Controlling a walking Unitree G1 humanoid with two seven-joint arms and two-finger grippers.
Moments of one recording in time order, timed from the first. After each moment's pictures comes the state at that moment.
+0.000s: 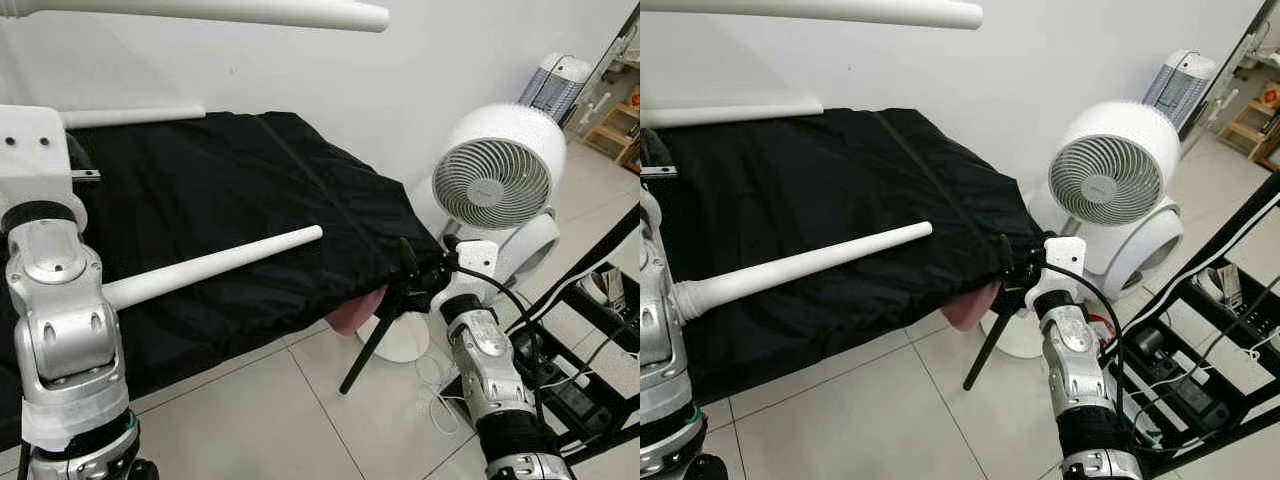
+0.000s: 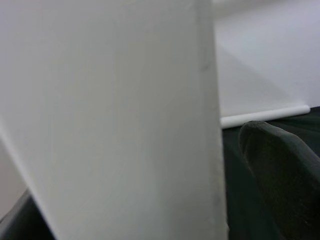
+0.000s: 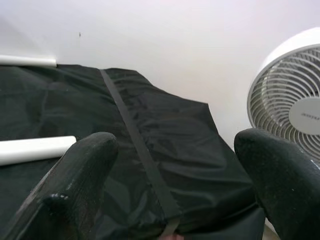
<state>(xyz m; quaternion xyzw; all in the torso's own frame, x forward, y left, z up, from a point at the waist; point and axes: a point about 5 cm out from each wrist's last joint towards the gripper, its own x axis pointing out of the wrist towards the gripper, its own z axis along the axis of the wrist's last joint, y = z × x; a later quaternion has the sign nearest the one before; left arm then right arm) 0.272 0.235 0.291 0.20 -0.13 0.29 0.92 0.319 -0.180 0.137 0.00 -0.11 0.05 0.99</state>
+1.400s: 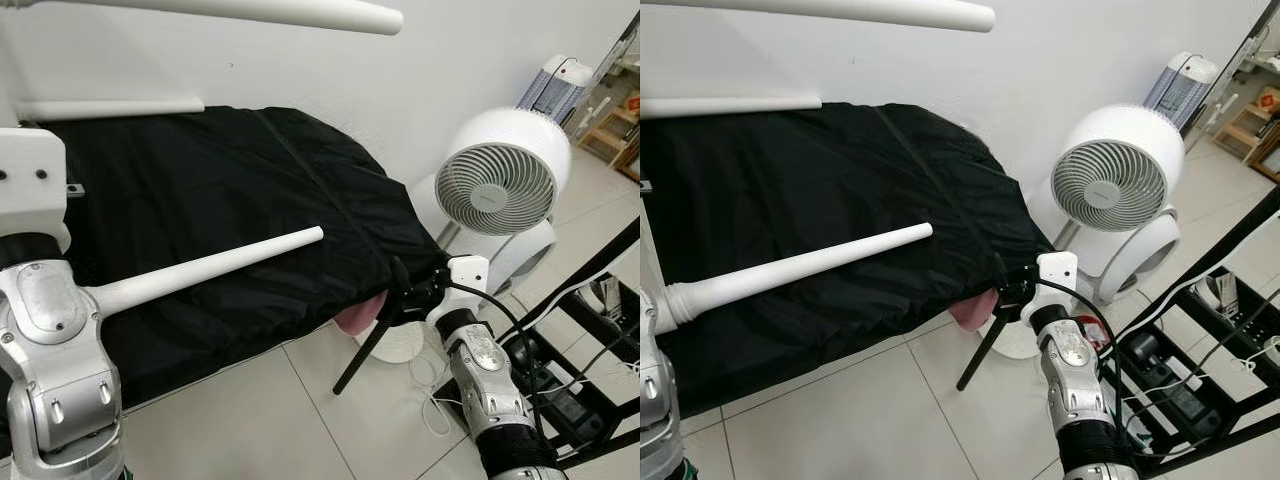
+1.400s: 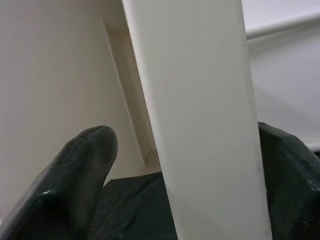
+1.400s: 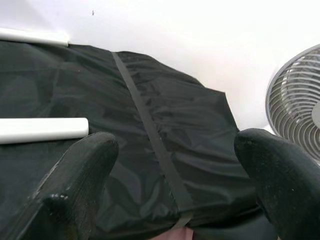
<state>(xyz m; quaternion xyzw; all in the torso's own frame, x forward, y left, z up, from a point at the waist) 0.215 0.216 0.300 0.26 -0.23 0.34 0.87 0.314 -0.173 0.127 -0.01 -0.09 0.09 0.99</state>
